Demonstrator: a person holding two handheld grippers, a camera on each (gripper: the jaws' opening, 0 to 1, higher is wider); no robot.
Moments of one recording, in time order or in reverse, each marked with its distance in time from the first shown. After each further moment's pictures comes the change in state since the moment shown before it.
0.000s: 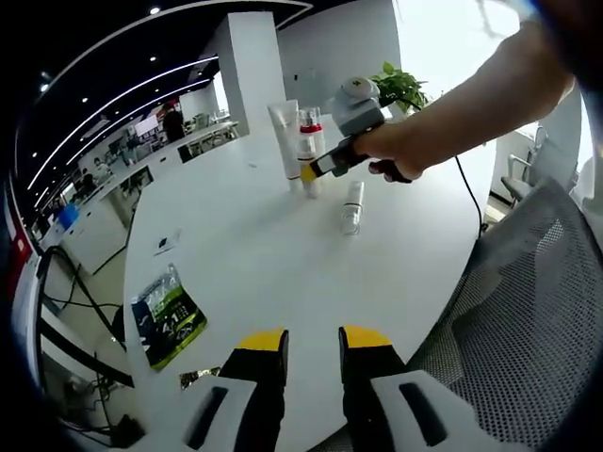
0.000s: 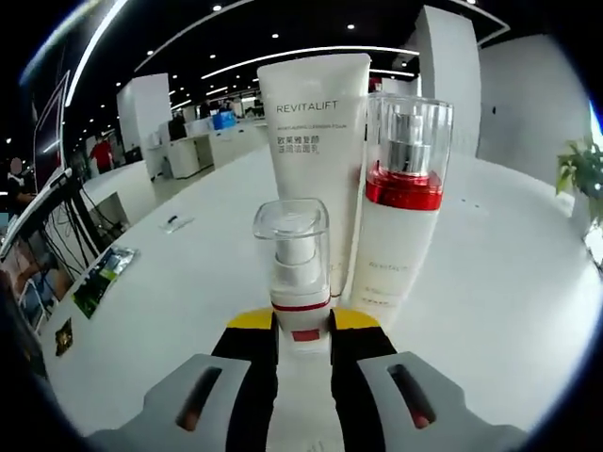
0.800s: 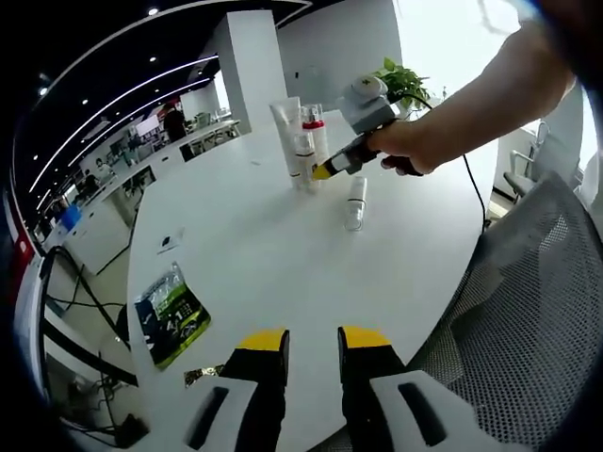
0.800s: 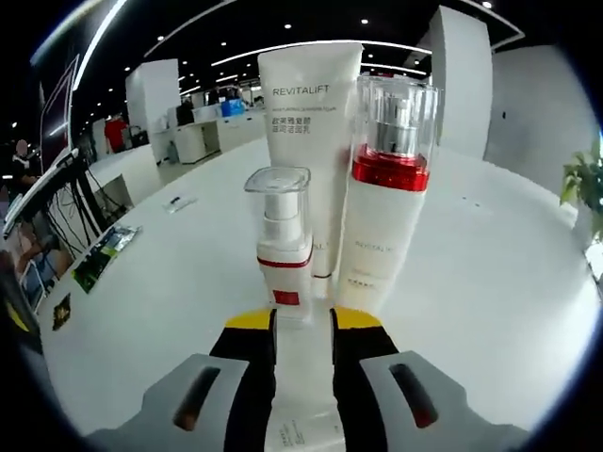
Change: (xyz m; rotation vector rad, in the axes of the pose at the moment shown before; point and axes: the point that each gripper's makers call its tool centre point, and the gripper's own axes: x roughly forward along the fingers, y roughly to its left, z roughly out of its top) left arm -0.001 0.003 -0.003 0.016 0.016 0.016; right arm -0.014 -0.009 -0.011 -0.067 0.052 0.048
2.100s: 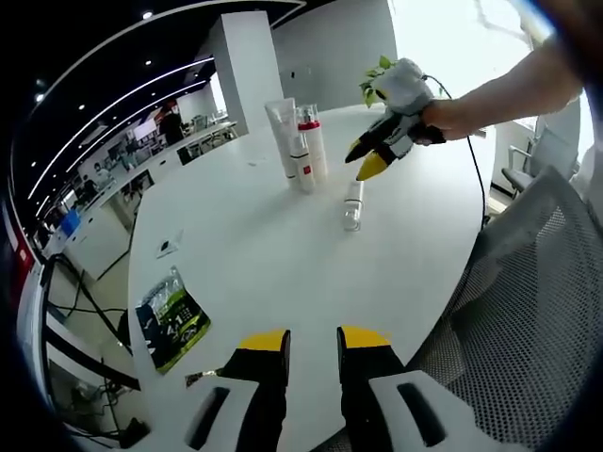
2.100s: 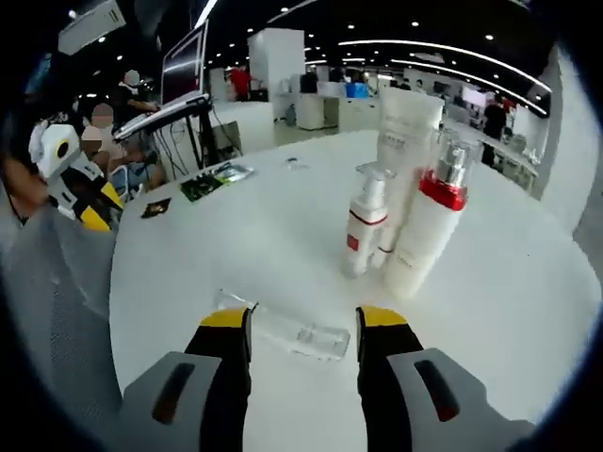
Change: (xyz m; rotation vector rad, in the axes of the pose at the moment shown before) left arm 0.002 -0.004 0.003 0.024 0.000 0.002; right arm -0.082 0.029 -0.032 -0.544 0.152 0.513
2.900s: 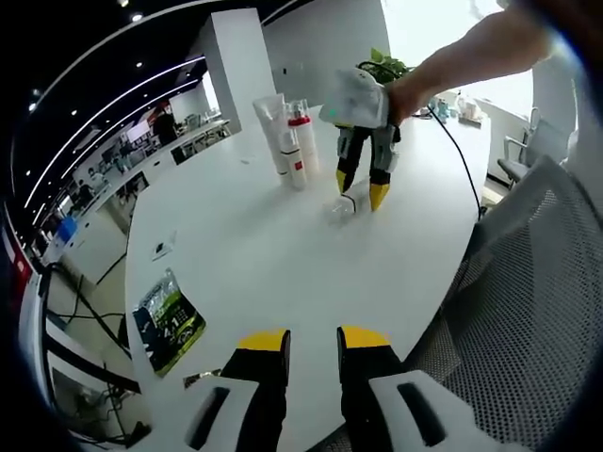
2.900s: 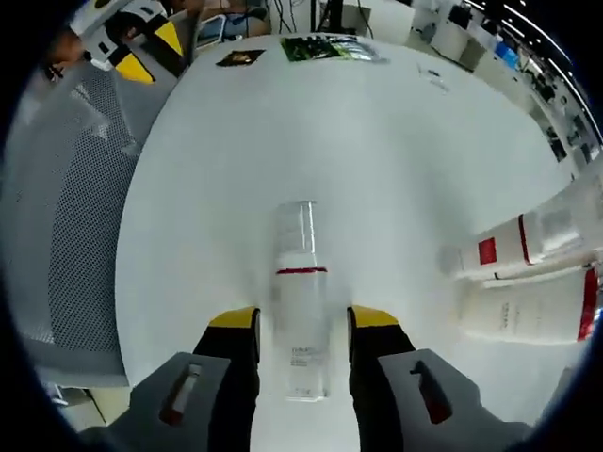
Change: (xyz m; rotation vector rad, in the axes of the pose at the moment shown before) left arm 0.003 -0.007 -0.001 0.033 0.027 -0.020; right arm 0.039 0.034 -0.049 -0.321 0.450 0.296
